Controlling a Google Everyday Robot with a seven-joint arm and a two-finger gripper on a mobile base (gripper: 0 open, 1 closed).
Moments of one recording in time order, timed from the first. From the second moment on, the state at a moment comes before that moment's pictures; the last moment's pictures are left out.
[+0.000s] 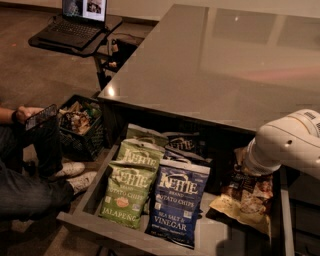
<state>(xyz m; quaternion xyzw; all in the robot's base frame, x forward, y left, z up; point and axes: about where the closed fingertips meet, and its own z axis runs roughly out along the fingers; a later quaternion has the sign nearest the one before) 0.514 -0.289 0.657 -0.54 0.82 -0.13 0.14</state>
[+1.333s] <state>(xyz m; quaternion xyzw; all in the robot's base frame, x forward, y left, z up) 0.471 -0.308 0.691 -0.48 0.86 -0.08 0.12</state>
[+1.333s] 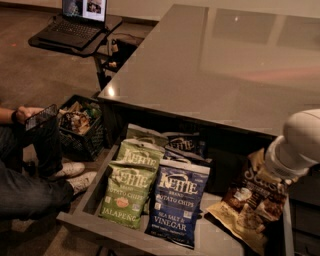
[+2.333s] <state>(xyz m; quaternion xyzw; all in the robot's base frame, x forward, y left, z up) 0.414 -0.333 0.769 -0.37 0.91 -0.12 0.13</state>
